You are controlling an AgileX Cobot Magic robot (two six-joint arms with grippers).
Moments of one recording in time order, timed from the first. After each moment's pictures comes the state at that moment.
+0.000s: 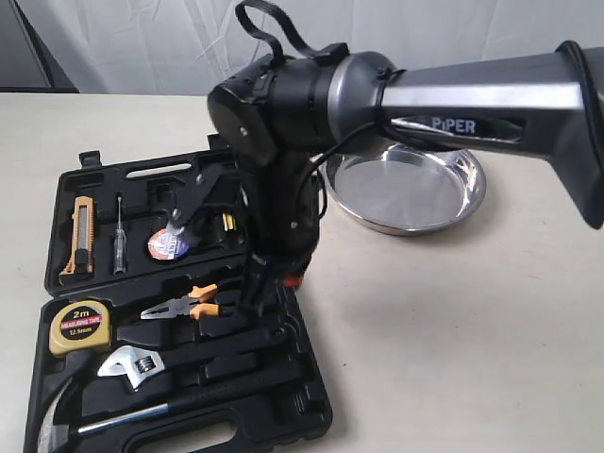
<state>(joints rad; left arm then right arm) 0.06 0.10 0.00 -0.05 0.24 0.11 0.86 2.08 -1.58 -0.08 1.11 -0.34</state>
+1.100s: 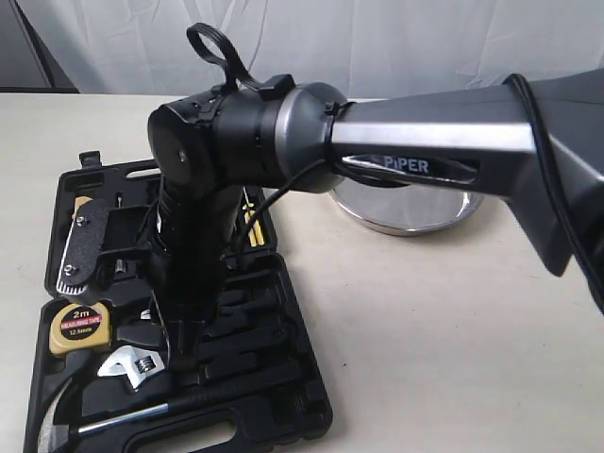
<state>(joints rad) 0.06 0.10 0.00 -0.05 0.24 0.11 0.98 2.12 -1.63 0.22 0.95 -0.86</state>
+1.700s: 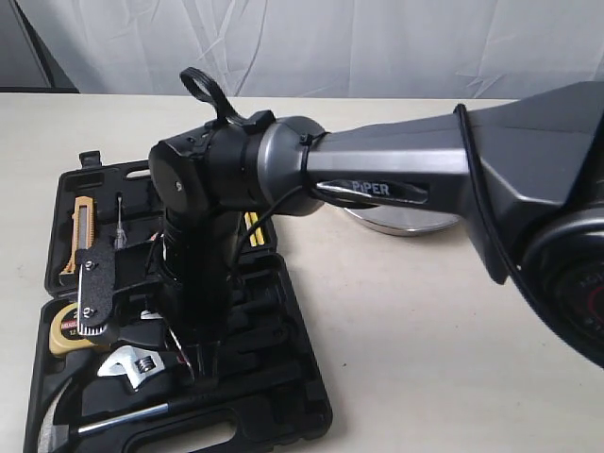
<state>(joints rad) 0.06 0.10 0.00 -0.05 0.24 0.11 0.98 2.19 -1.63 0.25 0.97 -1.02</state>
